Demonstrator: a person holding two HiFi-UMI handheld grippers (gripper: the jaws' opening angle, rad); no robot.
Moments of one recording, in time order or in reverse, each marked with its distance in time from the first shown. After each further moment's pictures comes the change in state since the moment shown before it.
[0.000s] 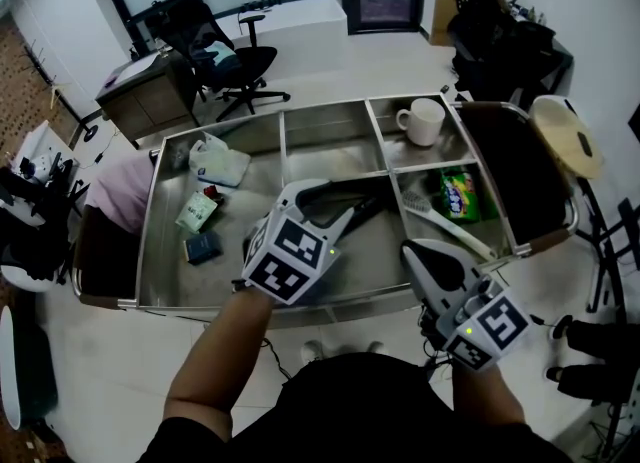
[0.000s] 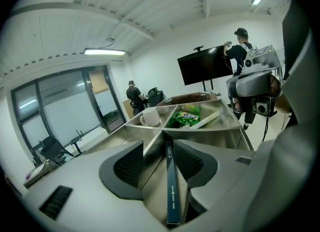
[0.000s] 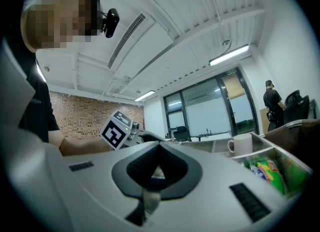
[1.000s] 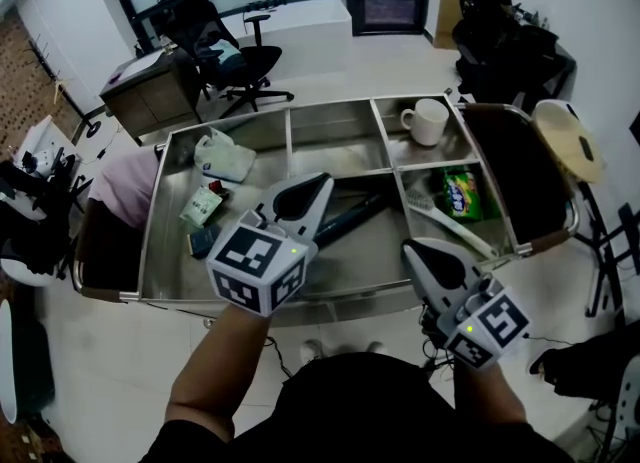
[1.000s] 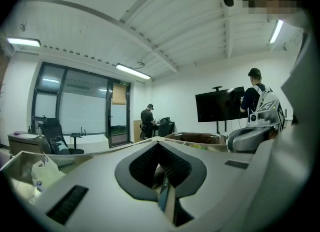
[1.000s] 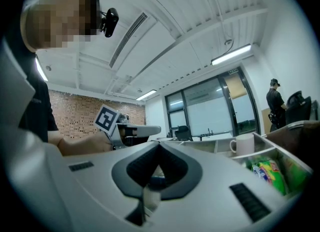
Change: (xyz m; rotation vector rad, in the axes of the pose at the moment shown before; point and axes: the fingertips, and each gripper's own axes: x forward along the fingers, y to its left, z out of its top) left arm -0.064 0.022 0.045 -0.315 -0.361 0.072; right arm 0.000 0.009 0.003 -0.010 -0.003 0.013
